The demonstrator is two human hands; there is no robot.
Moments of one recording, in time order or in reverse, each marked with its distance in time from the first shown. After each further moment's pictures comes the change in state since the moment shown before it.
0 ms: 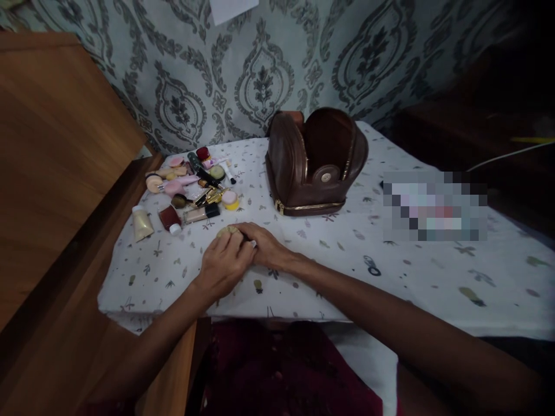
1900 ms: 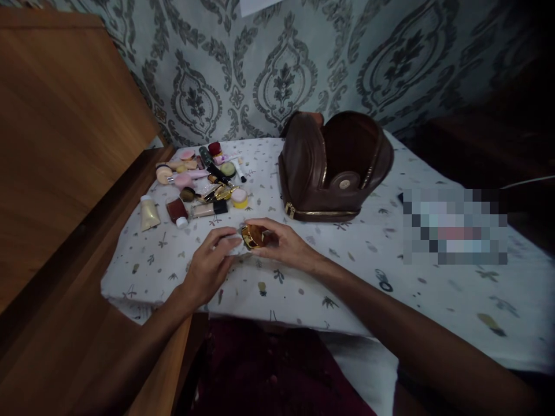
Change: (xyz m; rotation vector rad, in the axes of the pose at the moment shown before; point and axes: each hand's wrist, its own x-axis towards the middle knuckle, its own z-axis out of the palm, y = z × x) left_hand -0.029 -0.021 -0.015 -0.672 0.008 -0.361; right_hand -0.007 -0.015 -0.033 0.322 -0.075 0.214
